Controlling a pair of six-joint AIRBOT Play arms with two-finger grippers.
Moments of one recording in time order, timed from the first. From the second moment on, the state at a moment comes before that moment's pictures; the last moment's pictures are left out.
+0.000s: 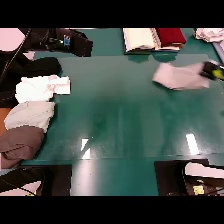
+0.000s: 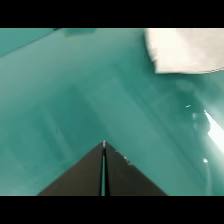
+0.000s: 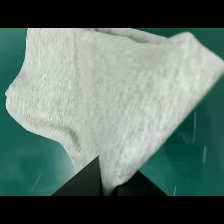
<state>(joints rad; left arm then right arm) -0.51 -1.29 1.75 1.35 -1.00 -1.52 -0.54 -1.36 1.33 -1.15 1.04 1.38</state>
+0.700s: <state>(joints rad) -0.51 -1.29 1.75 1.35 -0.98 -1.52 -0.88 -1.10 0.92 -1.30 1.05 1.45</state>
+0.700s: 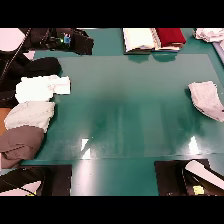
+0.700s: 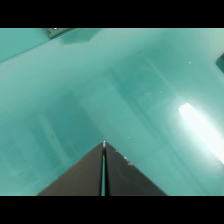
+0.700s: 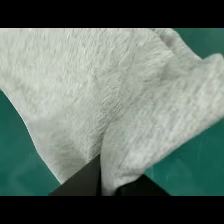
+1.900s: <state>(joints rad) -0.51 -1.29 1.75 1.35 -0.98 -1.51 0.00 -1.09 1.40 -1.29 1.15 1.45</state>
